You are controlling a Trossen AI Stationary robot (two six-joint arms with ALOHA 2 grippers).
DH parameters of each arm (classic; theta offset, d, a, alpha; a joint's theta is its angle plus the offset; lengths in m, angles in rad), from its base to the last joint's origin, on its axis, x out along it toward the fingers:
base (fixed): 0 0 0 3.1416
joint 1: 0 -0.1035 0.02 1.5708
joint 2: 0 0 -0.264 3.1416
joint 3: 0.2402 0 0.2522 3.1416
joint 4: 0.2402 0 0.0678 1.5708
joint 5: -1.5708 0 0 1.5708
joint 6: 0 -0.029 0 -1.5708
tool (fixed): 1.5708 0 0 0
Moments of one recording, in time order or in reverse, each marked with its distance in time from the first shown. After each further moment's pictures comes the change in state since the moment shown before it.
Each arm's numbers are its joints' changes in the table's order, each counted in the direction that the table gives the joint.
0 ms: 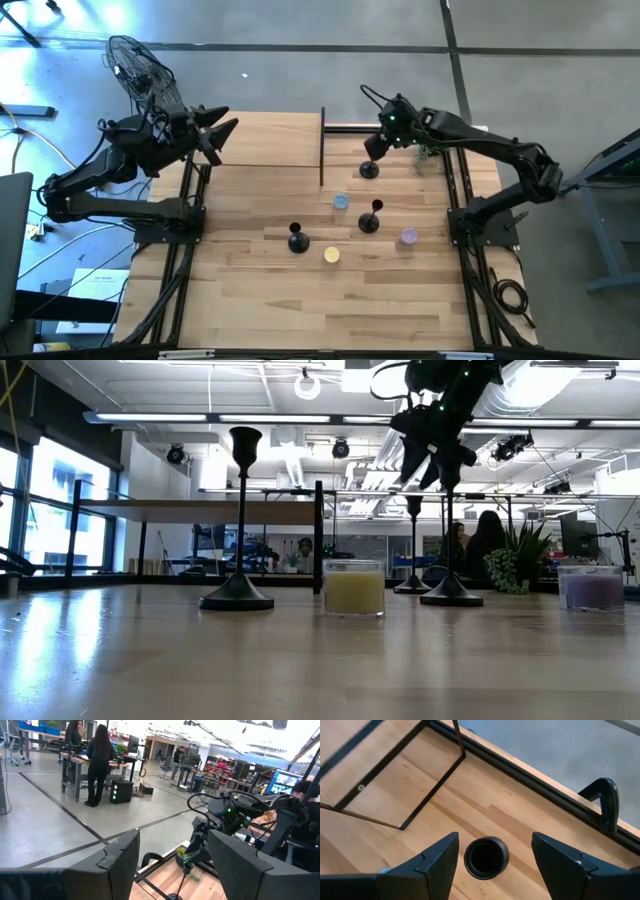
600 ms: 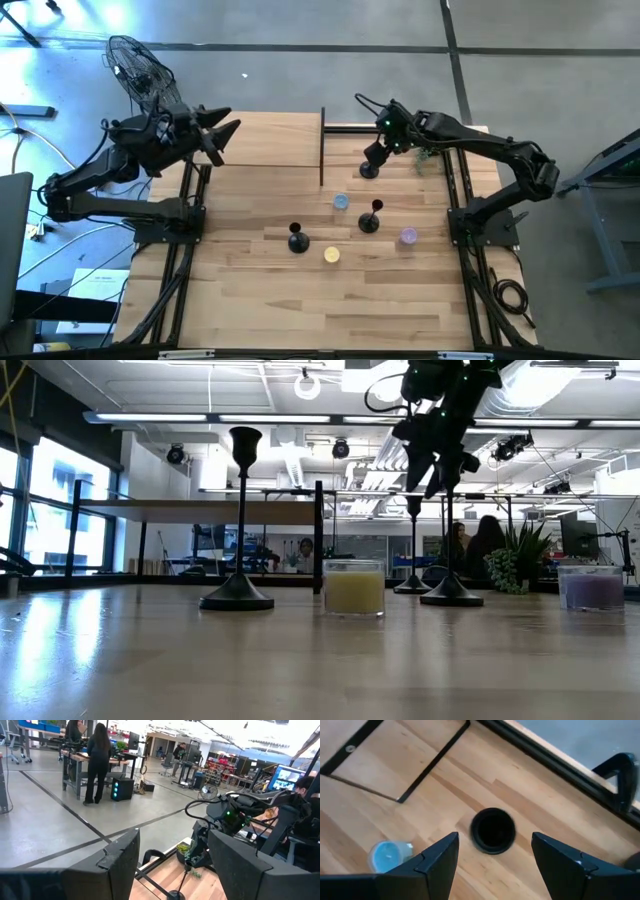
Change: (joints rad) left arm 0.000 0.019 -0.001 0.004 -0.001 -0.002; right arm -0.011 0.023 -0.003 0.072 0.054 0.003
